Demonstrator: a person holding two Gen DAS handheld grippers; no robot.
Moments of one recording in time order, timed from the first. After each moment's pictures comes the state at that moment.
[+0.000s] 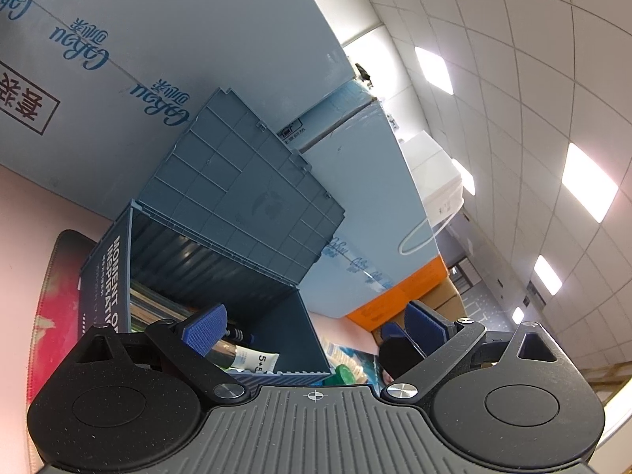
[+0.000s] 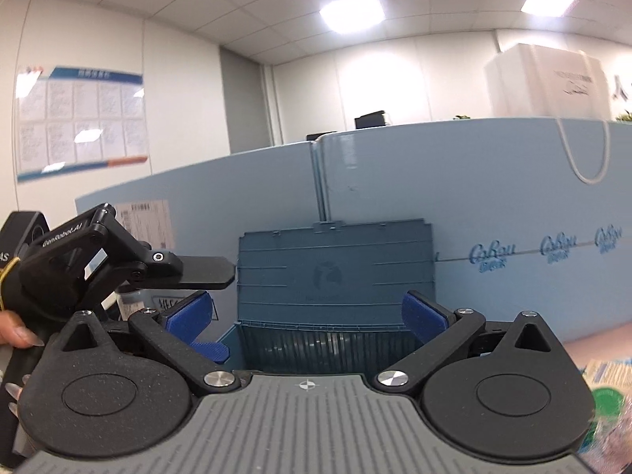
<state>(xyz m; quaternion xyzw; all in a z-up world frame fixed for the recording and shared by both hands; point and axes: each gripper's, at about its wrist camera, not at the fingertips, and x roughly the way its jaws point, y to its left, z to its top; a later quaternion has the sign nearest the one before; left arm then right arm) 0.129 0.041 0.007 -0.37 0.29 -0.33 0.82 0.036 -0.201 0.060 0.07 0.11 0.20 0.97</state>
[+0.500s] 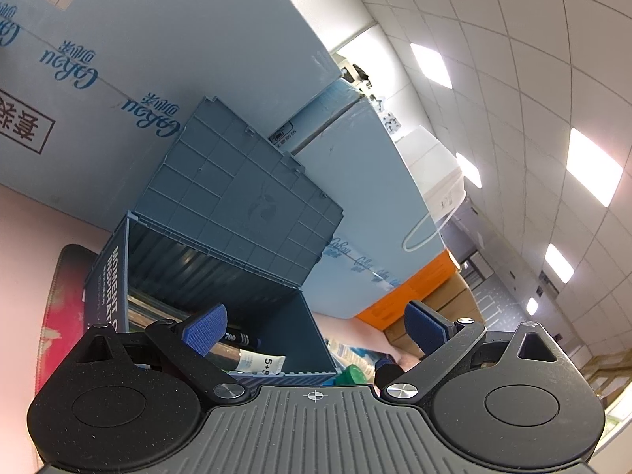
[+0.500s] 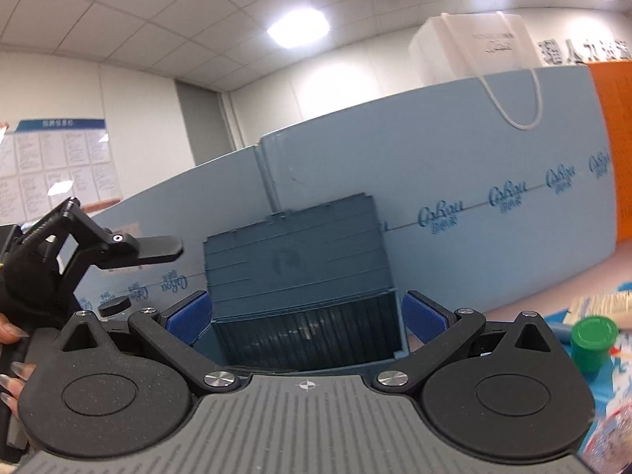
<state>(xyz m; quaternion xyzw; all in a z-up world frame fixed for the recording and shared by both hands) 0.122 0.032 0.016 -0.34 0.28 -0.32 0.84 0.021 -0.233 0.025 0.15 0.10 0.15 0.97</state>
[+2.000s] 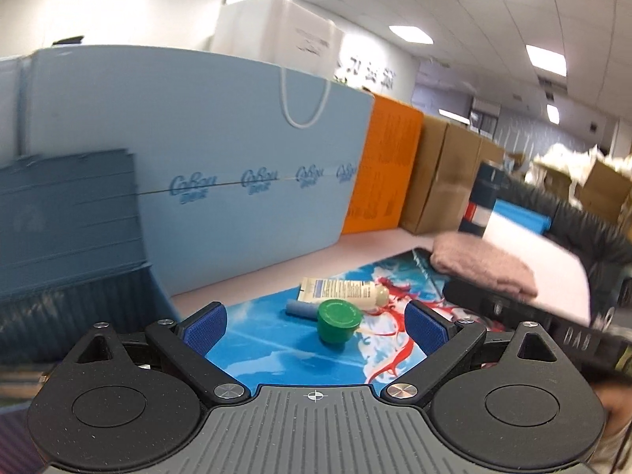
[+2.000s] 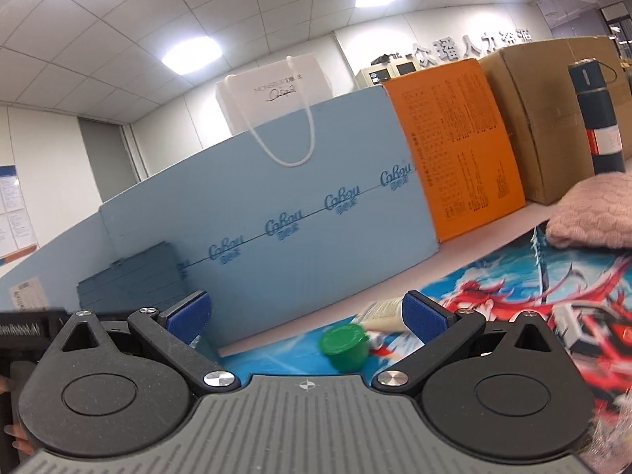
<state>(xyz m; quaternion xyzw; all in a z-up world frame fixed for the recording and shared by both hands) 0.075 -0.181 0.036 0.00 0.24 -0.36 0.90 -0.039 -0.411 0.020 0.19 0.11 0.00 0.98</state>
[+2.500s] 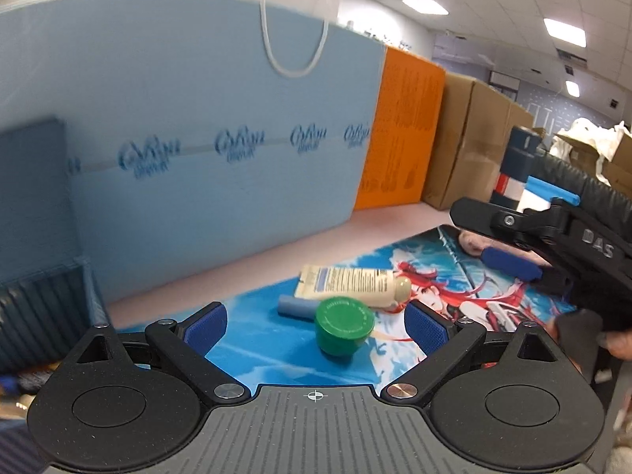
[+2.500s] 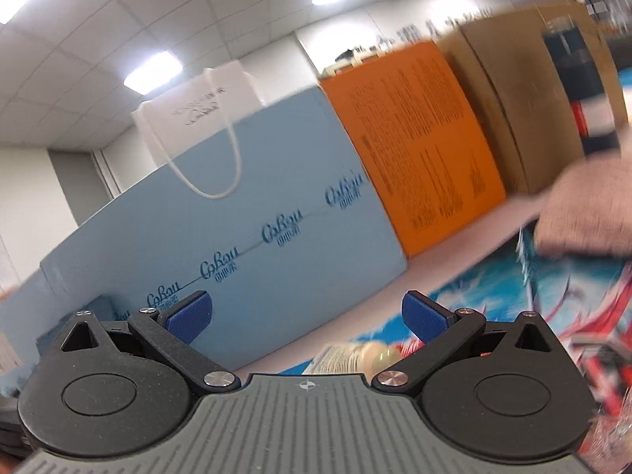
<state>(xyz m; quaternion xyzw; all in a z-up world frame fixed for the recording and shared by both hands) 0.113 -0.248 -0.005 0.02 0.28 -0.34 0.90 0.015 -0.480 -0.003 0.28 0.12 -0.01 0.95</state>
